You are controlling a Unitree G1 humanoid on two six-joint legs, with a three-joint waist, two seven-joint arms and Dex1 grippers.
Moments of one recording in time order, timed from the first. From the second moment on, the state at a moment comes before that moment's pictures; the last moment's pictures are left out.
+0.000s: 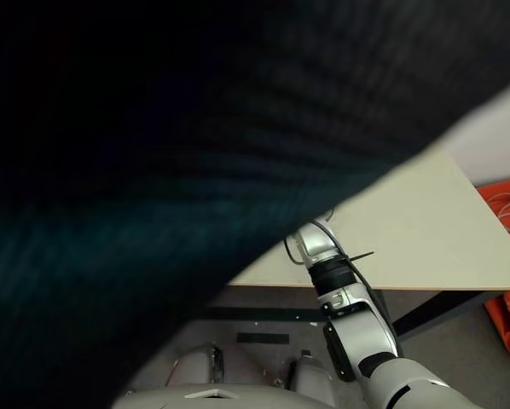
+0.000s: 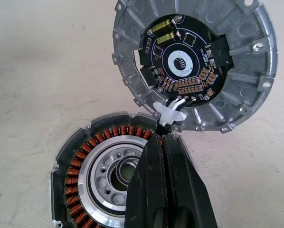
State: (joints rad) left arm -0.36 0.56 0.15 0.15 -0.45 0.50 -0.83; right arm -0.63 -0.08 0.18 0.35 0.02 0.50 0.46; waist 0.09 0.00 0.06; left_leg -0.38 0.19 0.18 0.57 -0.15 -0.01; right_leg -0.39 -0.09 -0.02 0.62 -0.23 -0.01
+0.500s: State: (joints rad) left arm -0.37 0.56 0.15 0.15 -0.44 0.48 -0.83; right arm -0.62 -0.08 0.21 0.37 0.00 0.48 0.46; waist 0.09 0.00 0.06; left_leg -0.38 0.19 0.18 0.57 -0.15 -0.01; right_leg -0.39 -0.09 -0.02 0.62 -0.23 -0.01
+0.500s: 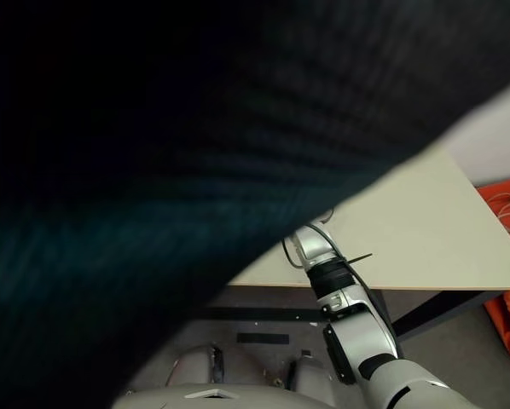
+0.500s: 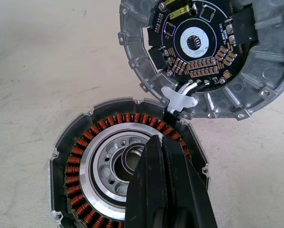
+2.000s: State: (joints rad) left arm -0.38 0.56 0.15 0.19 -0.42 0.45 -0.82; right arm -0.61 -0.04 0.23 0.35 0.00 0.49 0.45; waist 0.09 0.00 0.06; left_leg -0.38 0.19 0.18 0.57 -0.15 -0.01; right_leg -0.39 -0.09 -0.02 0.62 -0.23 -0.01
